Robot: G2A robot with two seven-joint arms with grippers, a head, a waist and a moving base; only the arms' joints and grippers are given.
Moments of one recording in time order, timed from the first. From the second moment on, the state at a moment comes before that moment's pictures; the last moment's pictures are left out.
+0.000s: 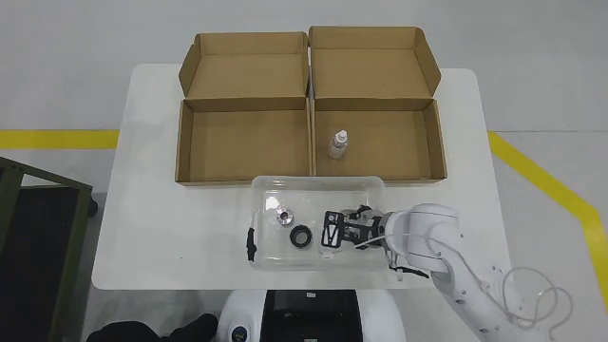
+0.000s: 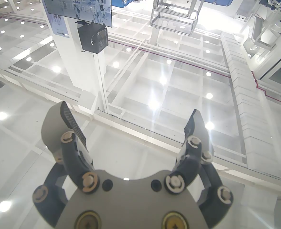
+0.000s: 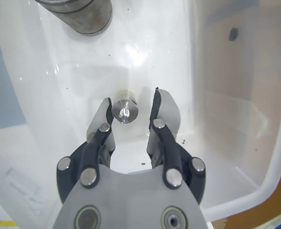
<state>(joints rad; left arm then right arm) -0.23 -0.27 -0.37 -1.29 3.07 0.37 0.06 -1.23 -1.10 1.02 -1.93 -1.29 -0.79 1.02</state>
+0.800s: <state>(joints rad) -0.23 -0.27 -0.37 -1.29 3.07 0.37 0.06 -1.25 -1.08 1.11 -2.09 -1.25 -0.73 0.77</state>
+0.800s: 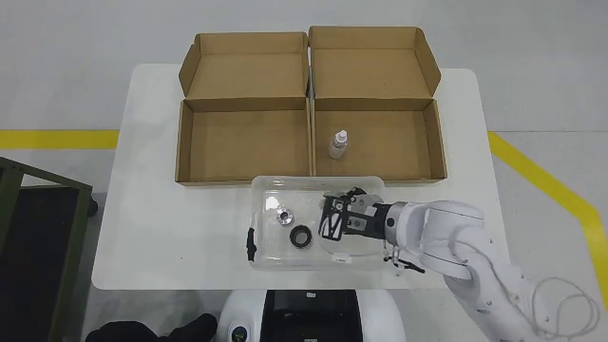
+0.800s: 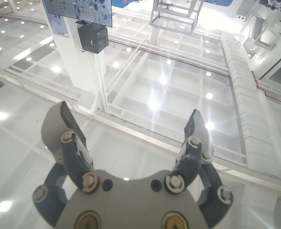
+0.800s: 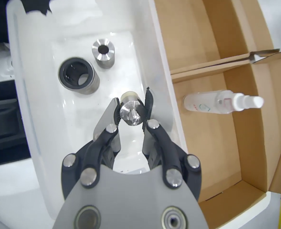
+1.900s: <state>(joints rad) -0.23 -0.27 -0.37 -1.29 3.07 0.37 0.06 -1.14 -1.10 1.19 -2.14 -1.15 -0.63 0.04</state>
